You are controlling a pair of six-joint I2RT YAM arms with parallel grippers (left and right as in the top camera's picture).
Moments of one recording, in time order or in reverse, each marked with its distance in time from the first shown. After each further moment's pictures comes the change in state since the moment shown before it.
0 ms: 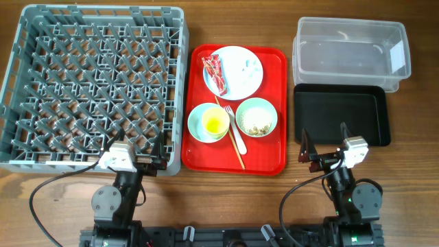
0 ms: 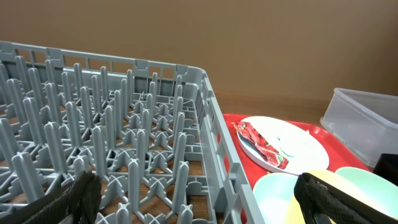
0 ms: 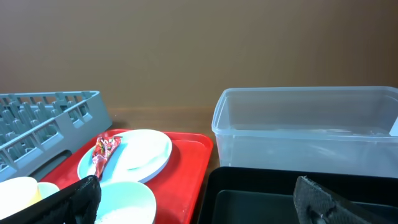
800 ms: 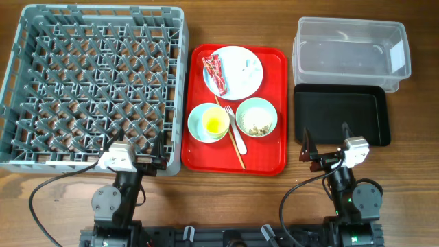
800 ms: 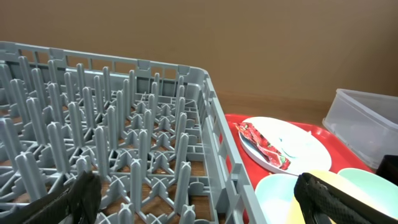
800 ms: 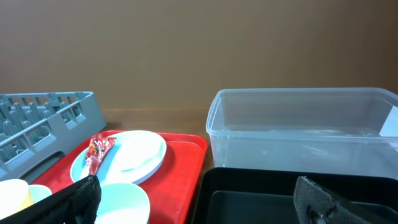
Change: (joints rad) left arm 0.000 0.000 0.000 0.002 -0.012 0.000; right arm 0.000 0.000 0.000 0.005 0.023 -0.011
